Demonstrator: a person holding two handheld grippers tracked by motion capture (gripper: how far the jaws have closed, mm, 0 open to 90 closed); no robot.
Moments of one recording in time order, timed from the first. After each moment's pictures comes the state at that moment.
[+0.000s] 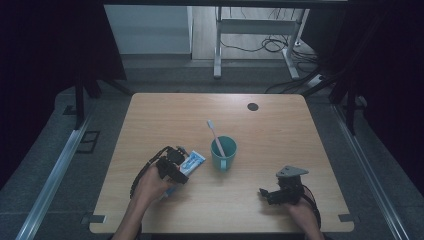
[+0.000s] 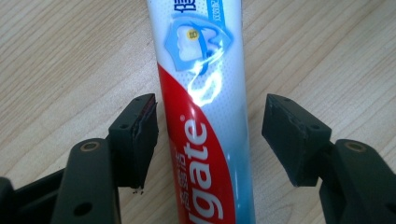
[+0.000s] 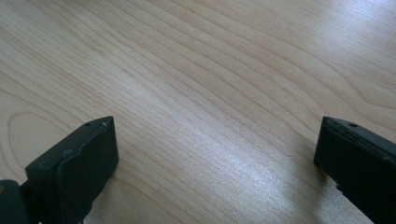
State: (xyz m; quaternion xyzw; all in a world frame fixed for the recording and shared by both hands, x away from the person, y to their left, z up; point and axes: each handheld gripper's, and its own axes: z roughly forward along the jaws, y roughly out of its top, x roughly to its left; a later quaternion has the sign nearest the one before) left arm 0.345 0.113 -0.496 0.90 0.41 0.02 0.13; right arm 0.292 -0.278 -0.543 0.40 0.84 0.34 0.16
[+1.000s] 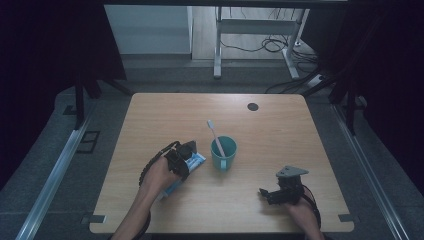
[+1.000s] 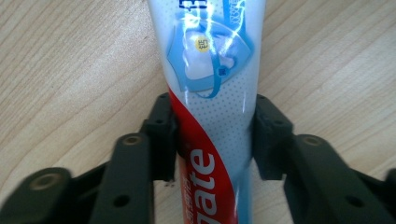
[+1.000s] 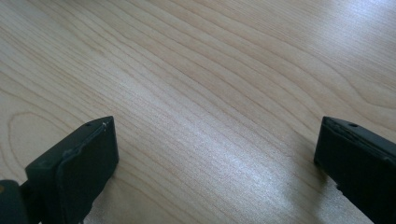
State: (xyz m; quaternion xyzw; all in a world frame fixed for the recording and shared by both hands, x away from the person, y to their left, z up) left arm 0.372 0.091 -0.498 0.91 0.42 -0.02 0.02; right arm 0.292 -0.278 -0.543 0.40 0.84 0.34 0.16
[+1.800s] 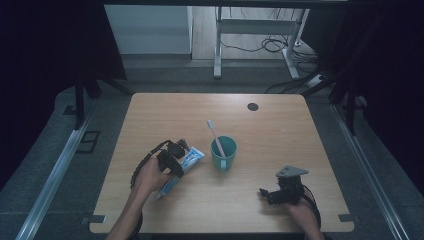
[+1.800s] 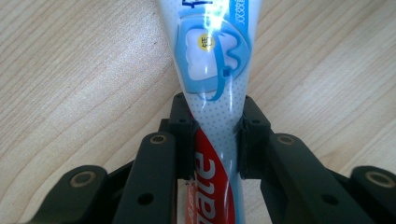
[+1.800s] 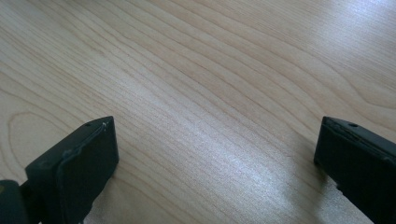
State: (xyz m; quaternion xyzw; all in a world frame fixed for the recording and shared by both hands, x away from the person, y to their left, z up) left arm 0.363 0.116 -0.486 0.90 0.42 -0.02 0.11; right arm 0.292 -0.278 -0.543 0.40 0.84 0.34 0.16
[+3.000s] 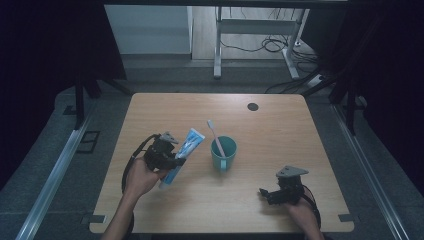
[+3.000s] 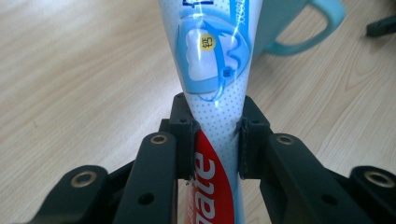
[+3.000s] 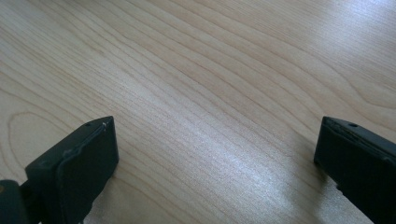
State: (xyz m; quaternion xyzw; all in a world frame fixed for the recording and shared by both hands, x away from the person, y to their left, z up) left arm 0.333 0.143 -0.435 0.87 0.36 0.06 0.32; right arm 0.292 -0.278 -0.544 0.39 0.84 0.34 0.16
